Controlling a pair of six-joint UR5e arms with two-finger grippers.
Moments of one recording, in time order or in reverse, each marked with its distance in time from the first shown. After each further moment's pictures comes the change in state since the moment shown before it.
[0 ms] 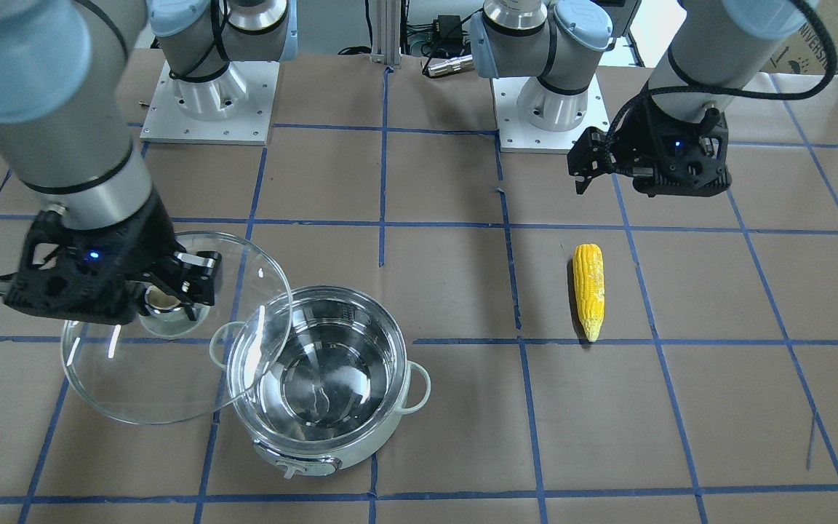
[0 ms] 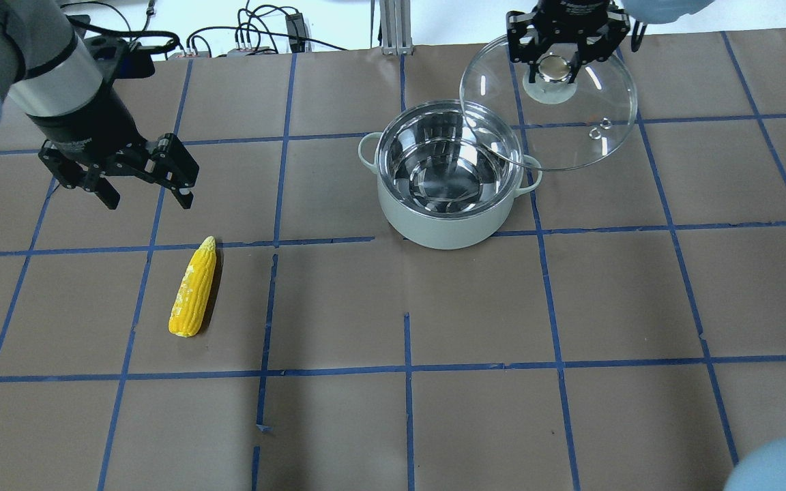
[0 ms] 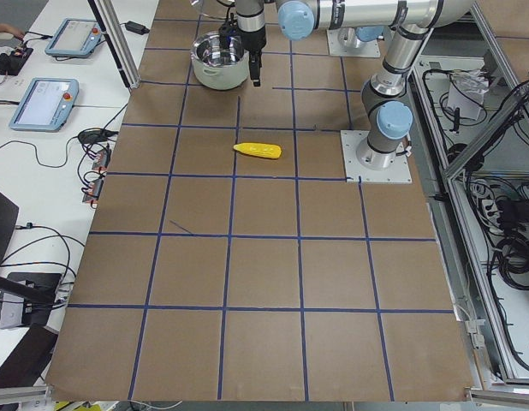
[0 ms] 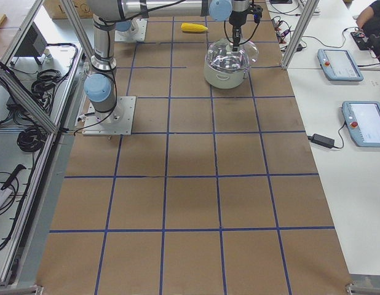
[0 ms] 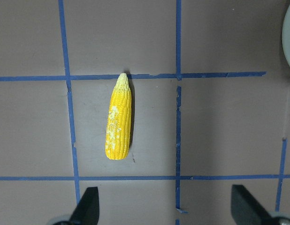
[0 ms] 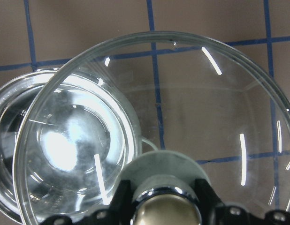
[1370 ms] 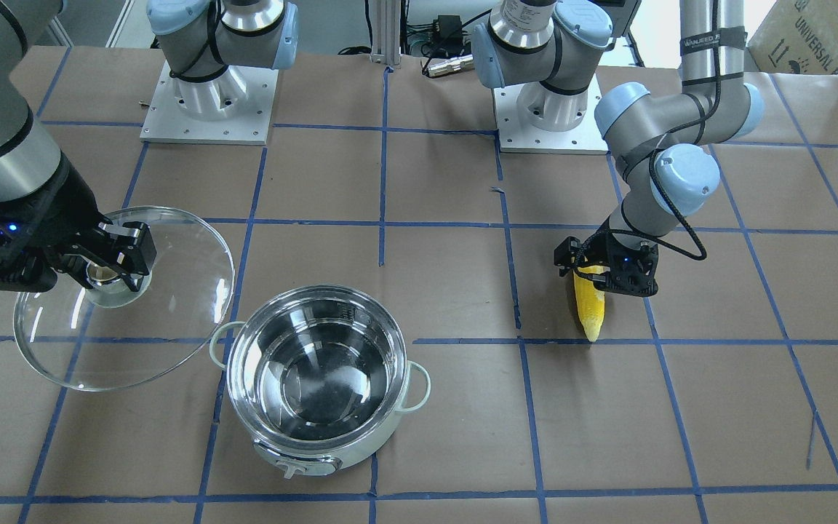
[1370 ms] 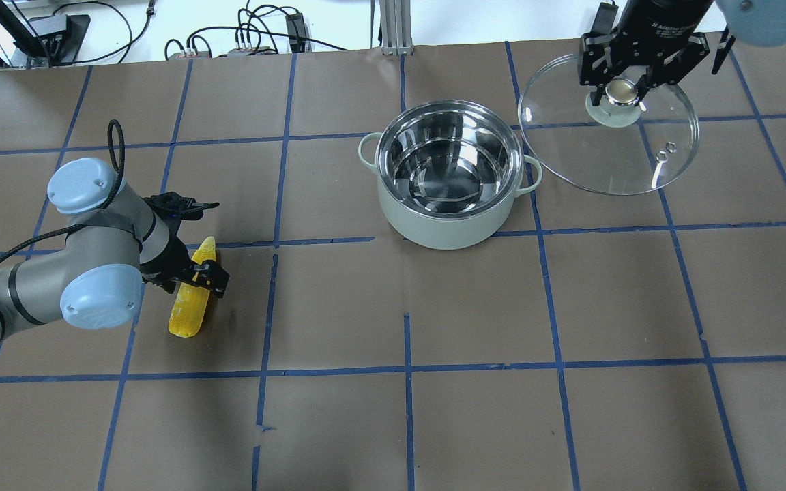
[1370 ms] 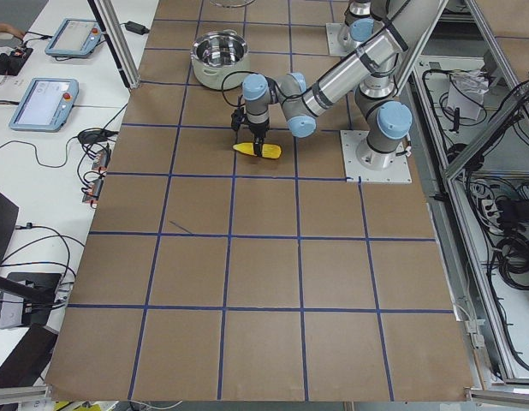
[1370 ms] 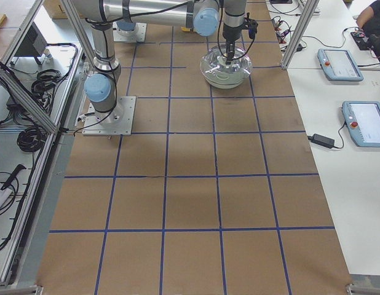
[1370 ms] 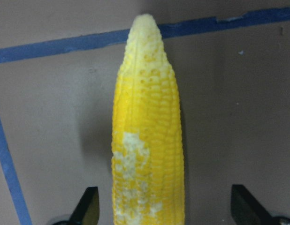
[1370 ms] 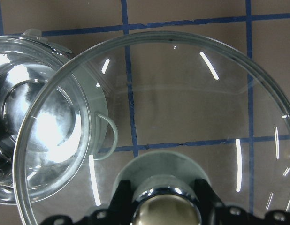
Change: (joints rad) left arm 0.151 -0.237 -0.512 0.795 -0.028 0.257; right arm -0.102 -0.079 0.120 0.001 0.029 -0.136
